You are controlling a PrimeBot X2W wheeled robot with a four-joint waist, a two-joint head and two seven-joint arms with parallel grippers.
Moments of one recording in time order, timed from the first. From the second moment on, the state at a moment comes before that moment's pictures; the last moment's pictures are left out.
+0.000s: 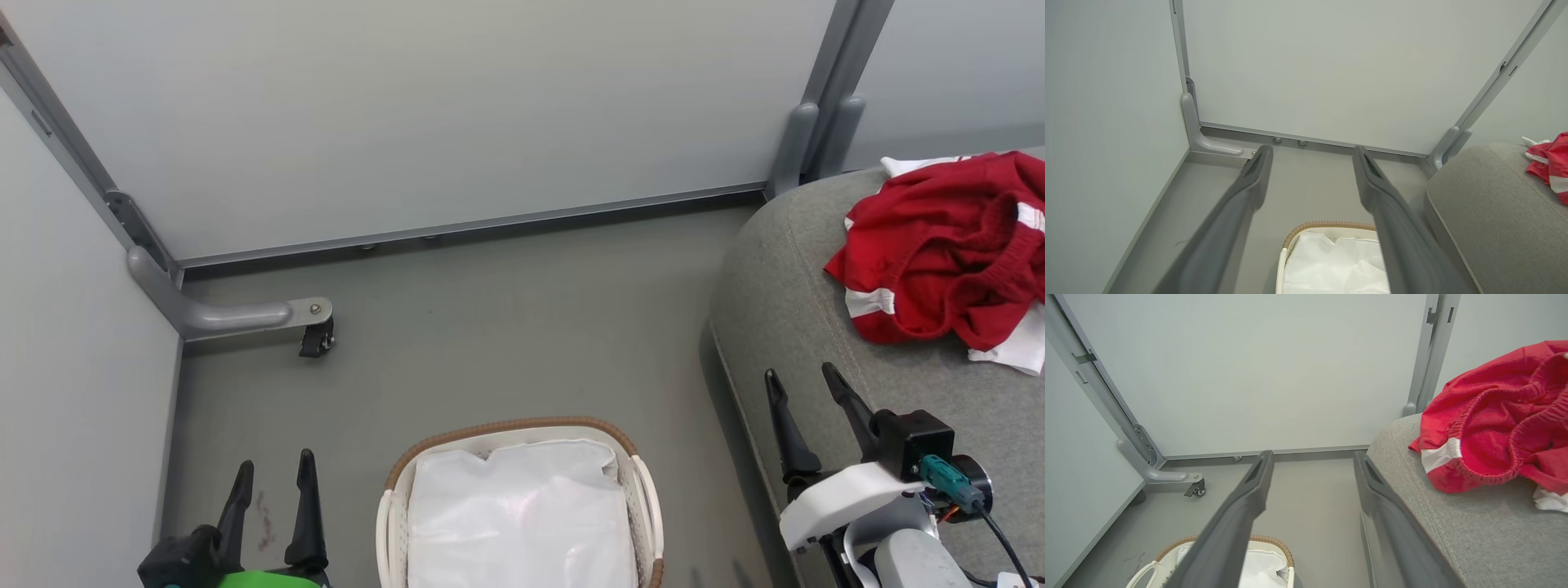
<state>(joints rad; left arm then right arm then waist) 0.08 0.05 -0.05 0.24 -0.35 -0.13 -0.26 -0.13 -0.05 0.02 0.33 0.17 0.13 -0.26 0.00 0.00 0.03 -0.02</state>
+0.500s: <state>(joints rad) 0.08 0.05 -0.05 0.29 -0.37 -0.13 -0.26 -0.10 -0.04 0.02 0.38 0.19 0.13 -0.25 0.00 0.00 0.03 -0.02</state>
